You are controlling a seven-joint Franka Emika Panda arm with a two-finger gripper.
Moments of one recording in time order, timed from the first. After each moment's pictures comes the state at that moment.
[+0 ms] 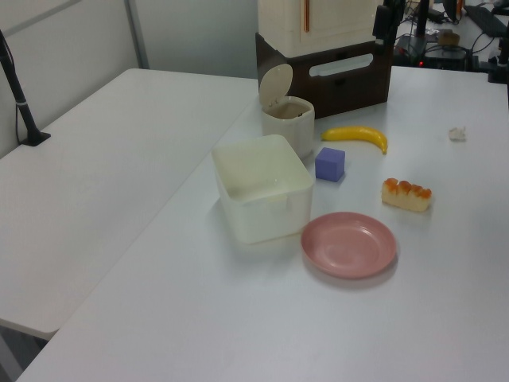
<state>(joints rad) -0.01 -0.02 -0.12 -1.64 0.05 1.69 -0.08</state>
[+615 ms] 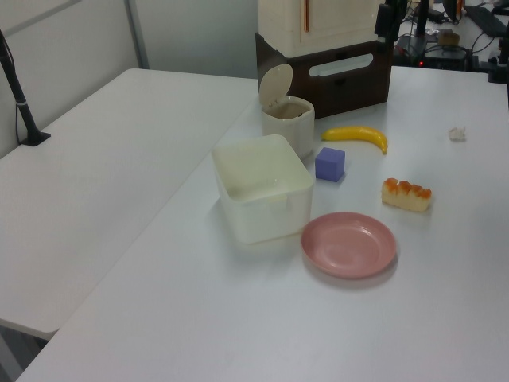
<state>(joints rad) -0.01 -0.02 -0.14 -1.64 0.03 1.69 -0.08</state>
